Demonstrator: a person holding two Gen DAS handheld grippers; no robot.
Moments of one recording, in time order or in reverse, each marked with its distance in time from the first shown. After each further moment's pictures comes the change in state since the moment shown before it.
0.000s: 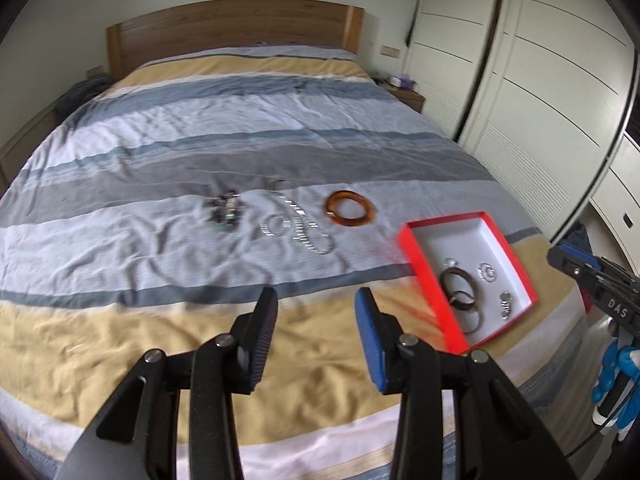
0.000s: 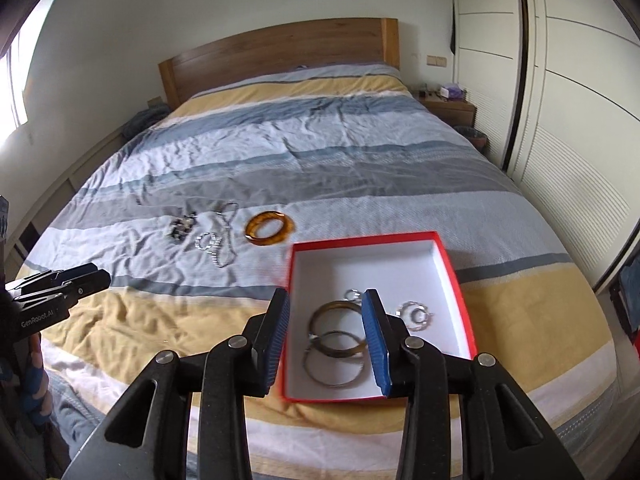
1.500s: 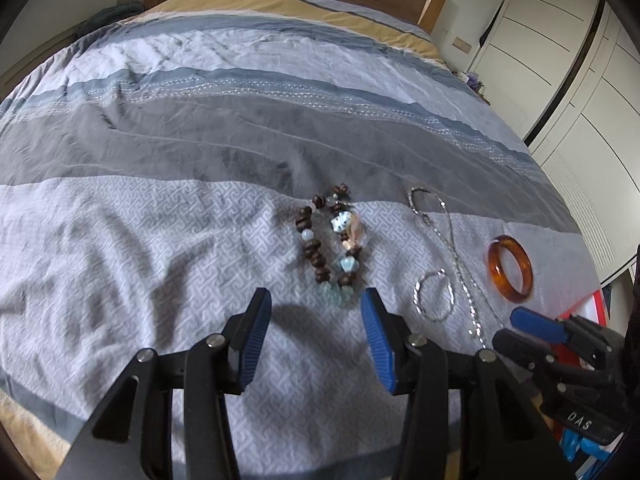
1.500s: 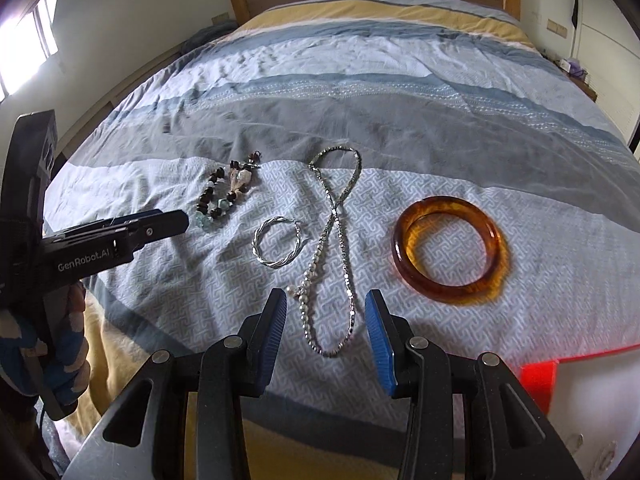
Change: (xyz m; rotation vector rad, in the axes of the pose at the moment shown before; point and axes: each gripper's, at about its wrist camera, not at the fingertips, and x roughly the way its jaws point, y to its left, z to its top) left arm 0.226 0.150 0.059 -0.199 0.122 0.005; right arm 0.268 0.148 0.046 -0.174 0.263 0.226
